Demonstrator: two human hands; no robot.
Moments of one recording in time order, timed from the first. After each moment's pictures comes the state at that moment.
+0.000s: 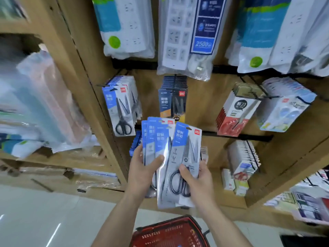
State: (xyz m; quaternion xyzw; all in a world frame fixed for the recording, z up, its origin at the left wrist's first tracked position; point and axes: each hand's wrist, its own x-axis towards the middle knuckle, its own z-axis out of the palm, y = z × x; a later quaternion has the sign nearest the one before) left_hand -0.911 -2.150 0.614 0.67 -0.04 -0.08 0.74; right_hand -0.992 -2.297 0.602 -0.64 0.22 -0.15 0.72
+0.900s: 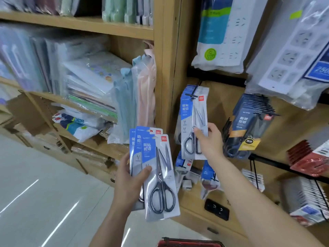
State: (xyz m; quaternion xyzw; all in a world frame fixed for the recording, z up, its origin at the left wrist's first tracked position) left_hand -0.870 -1.930 0.610 0.70 0.08 0.07 0.71; right_hand -0.768 -2.175 0.643 -0.78 0.14 -0.16 0.59
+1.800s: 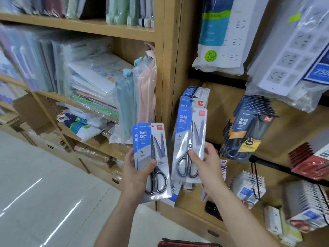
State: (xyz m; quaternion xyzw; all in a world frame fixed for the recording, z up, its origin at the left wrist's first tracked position) left_hand -0.858 -1.953 0.609 0.66 0.13 0.09 0.73; right_hand -0.843 -2.157 0.627 -0.69 0.10 -0.08 0.71
